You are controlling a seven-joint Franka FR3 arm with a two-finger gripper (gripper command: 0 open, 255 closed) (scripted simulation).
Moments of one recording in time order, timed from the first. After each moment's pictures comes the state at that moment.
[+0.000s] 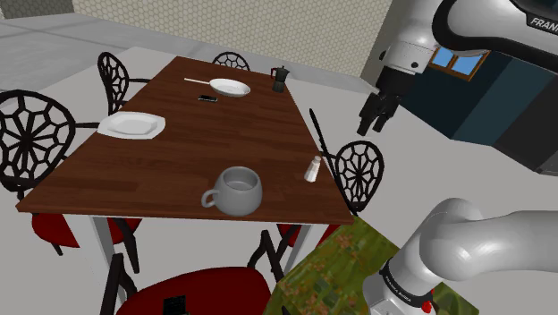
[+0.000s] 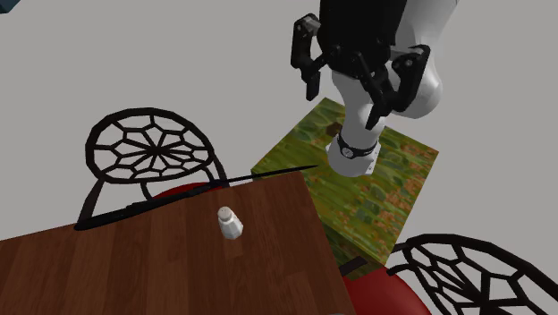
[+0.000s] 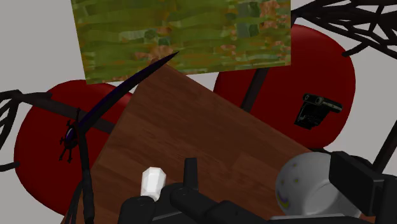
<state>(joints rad) 0.02 -0.82 -0.02 -2.30 0.05 1.46 0.06</state>
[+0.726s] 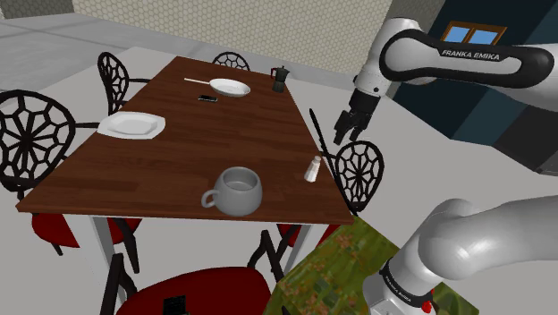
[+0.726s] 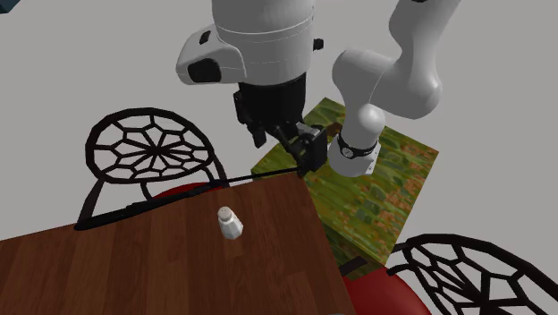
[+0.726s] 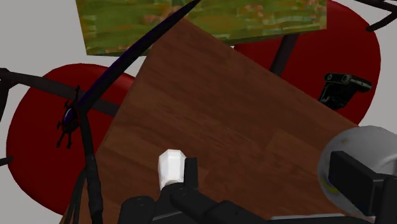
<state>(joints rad) -0.01 -0.63 -0.11 -2.40 0.01 1.74 -0.02</state>
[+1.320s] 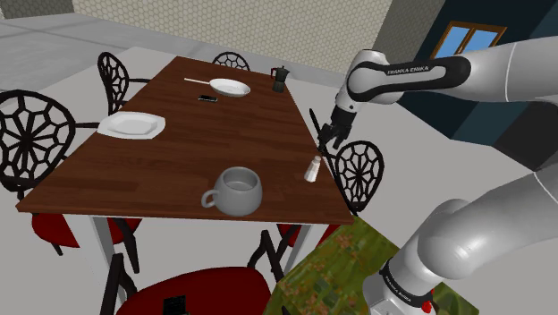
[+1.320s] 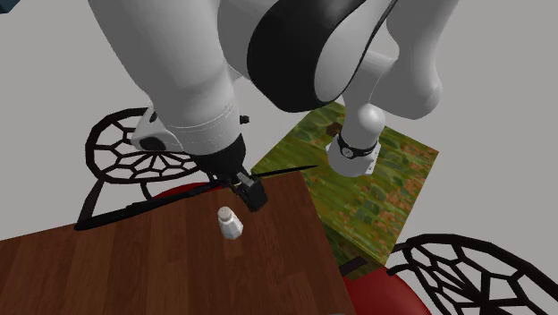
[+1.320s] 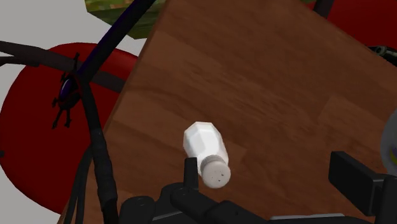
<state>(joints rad) -0.03 -0.36 -0.21 -2.40 0.02 2.00 -0.12</state>
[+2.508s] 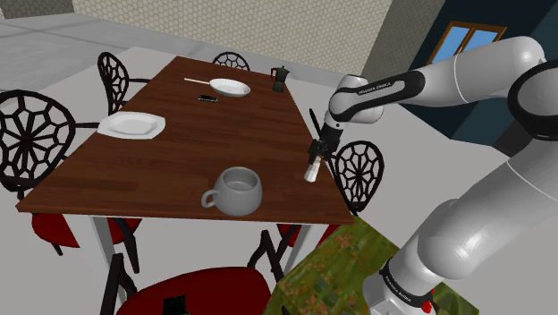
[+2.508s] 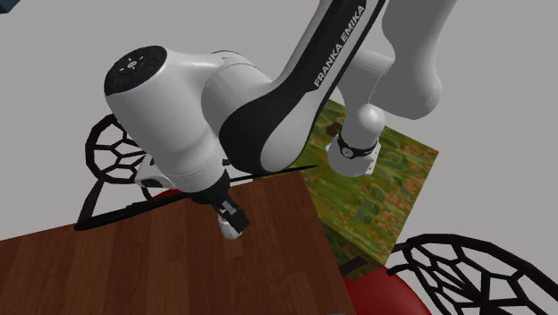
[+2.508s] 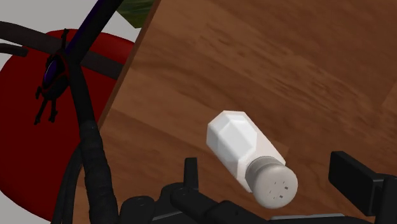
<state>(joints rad) -0.03 -0.15 -0.25 -2.42 0.07 2.23 -0.20</state>
